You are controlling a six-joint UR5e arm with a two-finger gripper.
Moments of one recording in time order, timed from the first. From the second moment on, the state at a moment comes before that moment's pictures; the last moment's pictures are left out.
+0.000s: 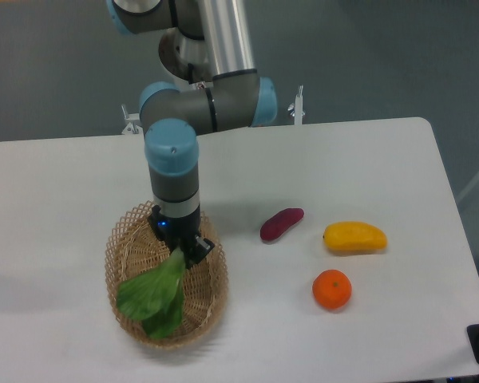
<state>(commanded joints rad) 2.26 -1.85 -1.85 -0.73 1.48 0.93</state>
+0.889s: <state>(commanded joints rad) 2.59 -1.82 -1.69 -0.87 1.36 1.17</state>
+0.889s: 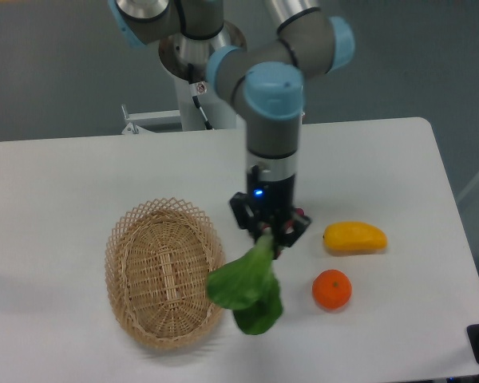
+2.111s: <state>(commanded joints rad) 2.80 -1.88 -1.55 -1.03 1.33 1.51</state>
